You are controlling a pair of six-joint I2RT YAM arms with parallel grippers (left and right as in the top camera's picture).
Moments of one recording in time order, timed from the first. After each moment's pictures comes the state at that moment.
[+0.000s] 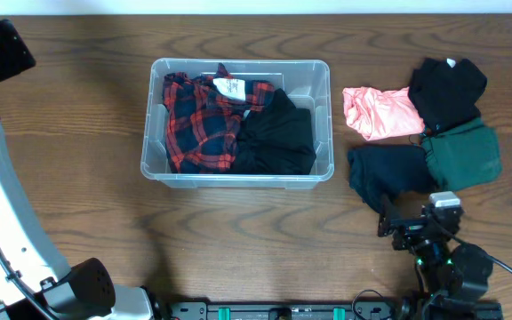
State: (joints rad) left arm 0.42 1.63 2.02 -1.07 -0.14 -0.03; right arm -0.18 0.01 0.15 -0.37 -0.36 0.08
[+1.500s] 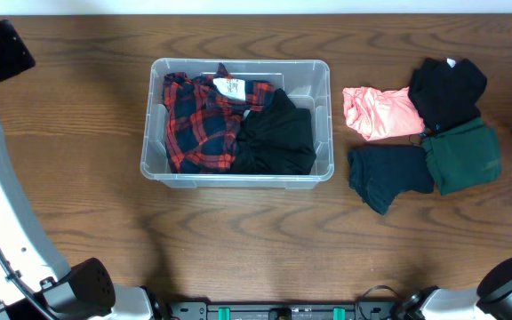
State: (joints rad) left arm 0.42 1.63 2.02 -1.07 -0.14 -0.03; right arm -0.78 1.63 1.39 -0.96 -0.32 0.38
